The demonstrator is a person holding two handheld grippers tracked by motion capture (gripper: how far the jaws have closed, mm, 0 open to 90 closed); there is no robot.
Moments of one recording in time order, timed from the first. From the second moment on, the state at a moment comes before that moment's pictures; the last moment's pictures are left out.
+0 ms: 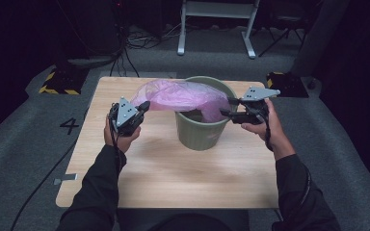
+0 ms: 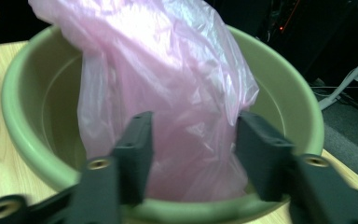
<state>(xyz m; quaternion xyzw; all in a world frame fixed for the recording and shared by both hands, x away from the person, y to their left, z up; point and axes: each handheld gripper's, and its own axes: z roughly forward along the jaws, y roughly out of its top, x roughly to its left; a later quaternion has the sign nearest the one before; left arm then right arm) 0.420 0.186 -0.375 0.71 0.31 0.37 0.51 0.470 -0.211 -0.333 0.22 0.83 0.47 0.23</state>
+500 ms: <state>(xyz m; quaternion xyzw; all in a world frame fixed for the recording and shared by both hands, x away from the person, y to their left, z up) 0.401 0.194 -0.360 0.68 0.28 0.41 0.54 0.468 -0.175 -0.326 0.19 0.84 0.46 0.22</state>
